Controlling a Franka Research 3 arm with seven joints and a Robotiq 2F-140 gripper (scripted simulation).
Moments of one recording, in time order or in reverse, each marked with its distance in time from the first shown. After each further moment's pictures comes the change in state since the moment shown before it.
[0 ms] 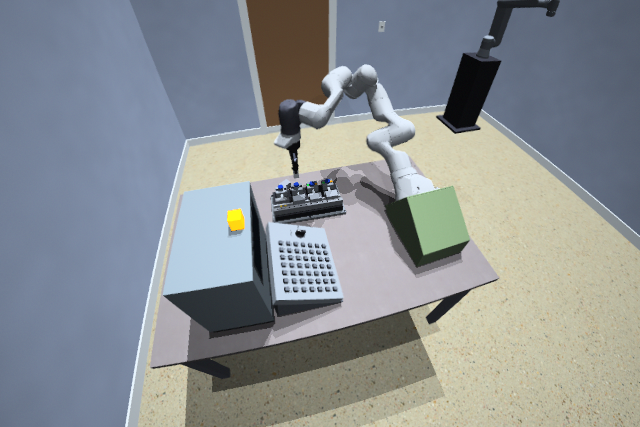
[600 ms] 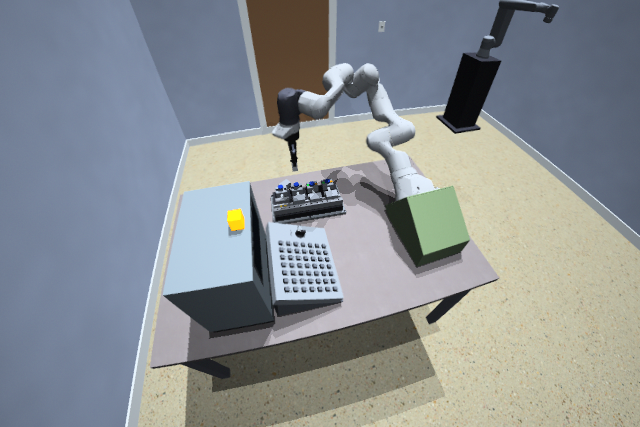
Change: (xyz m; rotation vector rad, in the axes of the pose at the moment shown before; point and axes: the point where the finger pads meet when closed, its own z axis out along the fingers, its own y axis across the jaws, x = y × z) arm 0.002 -0.002 -0.051 0.002 0.008 0.006
